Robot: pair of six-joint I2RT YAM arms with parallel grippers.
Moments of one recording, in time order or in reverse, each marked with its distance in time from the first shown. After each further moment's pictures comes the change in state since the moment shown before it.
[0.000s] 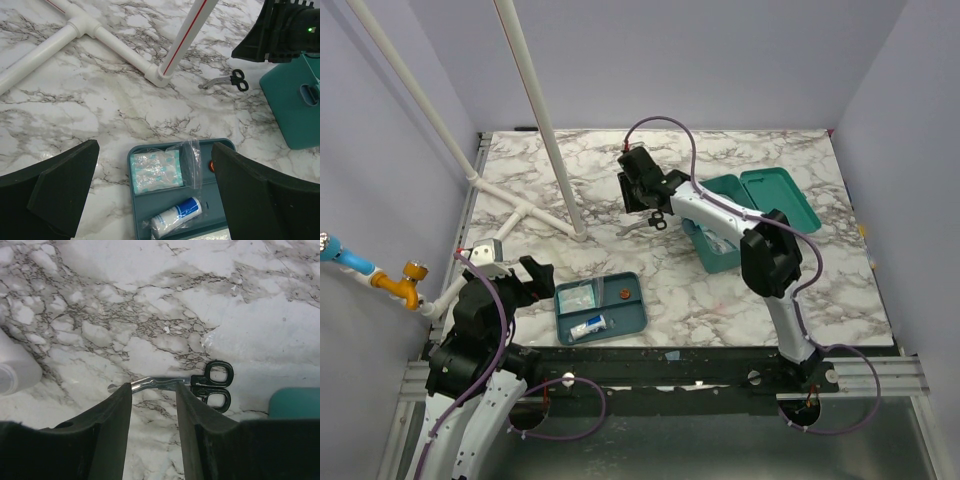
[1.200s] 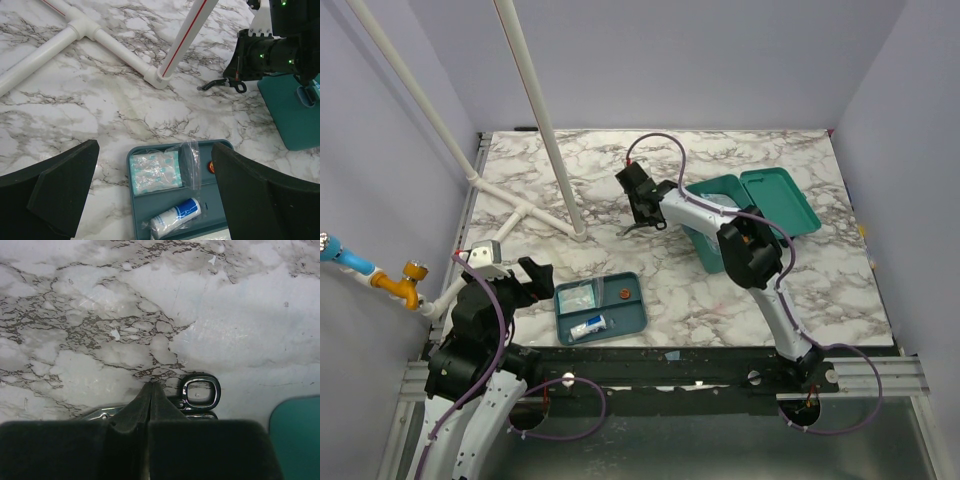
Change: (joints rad) left arm 0.000 -0.015 0.000 0.000 0.000 0.000; right arm -0.029 0.205 0.051 -0.022 0.117 0.006
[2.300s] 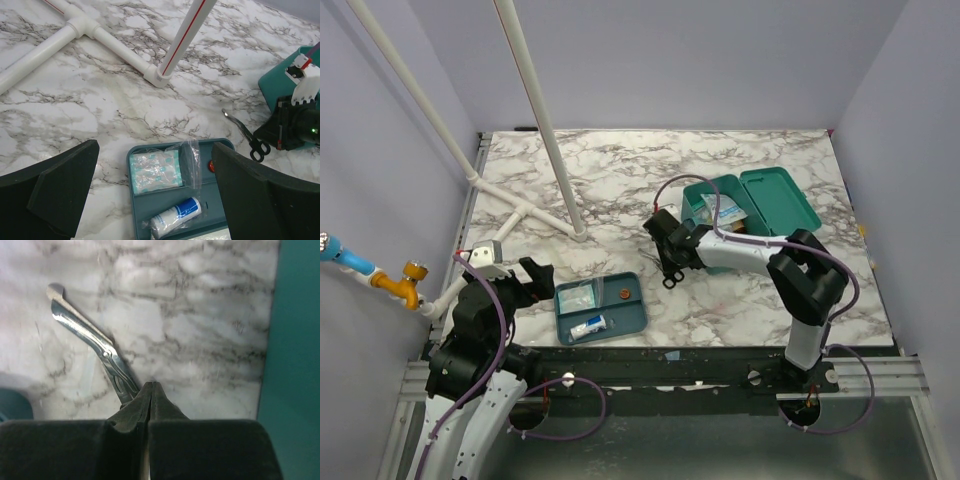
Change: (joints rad) left arm 0.000 0.000 -0.006 0.001 0.003 0.000; right arm 0.093 -0.495 -0.748 0.148 -0.056 0.107
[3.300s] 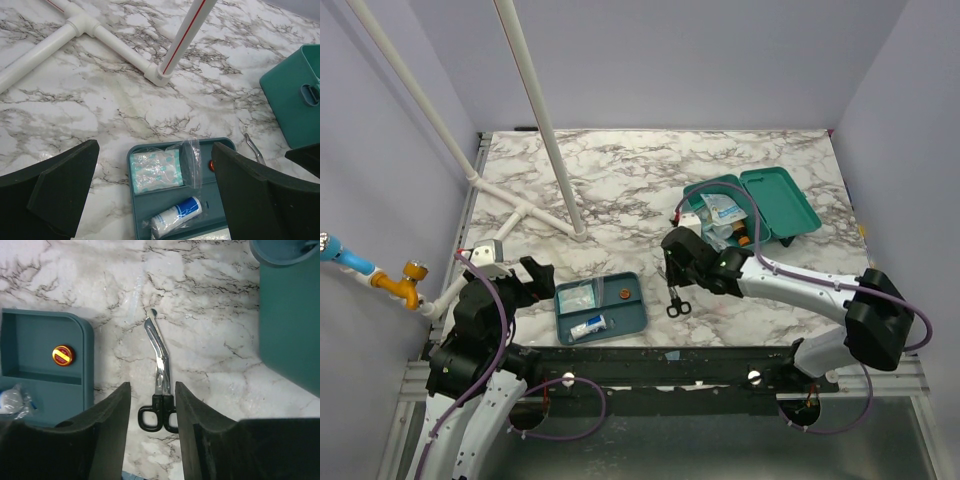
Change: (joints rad) left arm 0.000 0.009 0.000 0.000 0.000 0.000; right arm 0.139 -0.435 -0.233 -0.030 0.053 0.178
